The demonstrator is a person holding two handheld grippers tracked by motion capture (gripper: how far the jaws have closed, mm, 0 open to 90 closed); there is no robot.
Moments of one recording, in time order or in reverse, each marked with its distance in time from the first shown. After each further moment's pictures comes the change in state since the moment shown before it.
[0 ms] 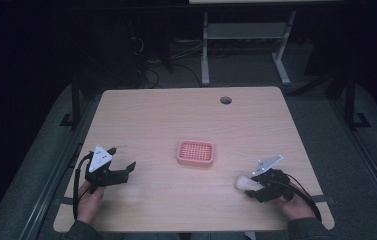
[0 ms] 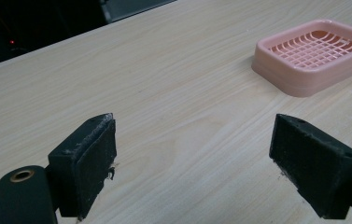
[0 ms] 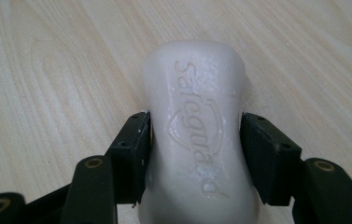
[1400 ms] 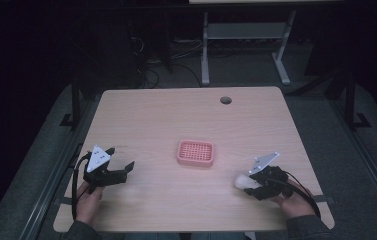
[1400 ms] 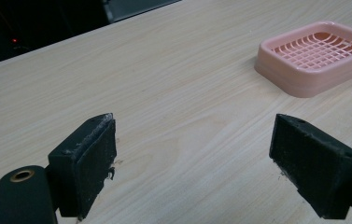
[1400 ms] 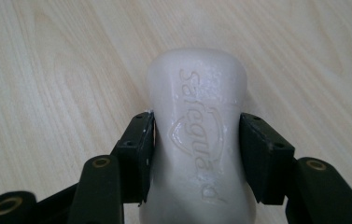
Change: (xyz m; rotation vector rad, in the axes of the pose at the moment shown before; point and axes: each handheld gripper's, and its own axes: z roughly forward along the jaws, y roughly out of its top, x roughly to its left) left arm 0.003 -0.001 -0.003 0.005 0.007 -0.014; right arm 0.007 0.020 -0.013 0.026 -0.022 -0.067
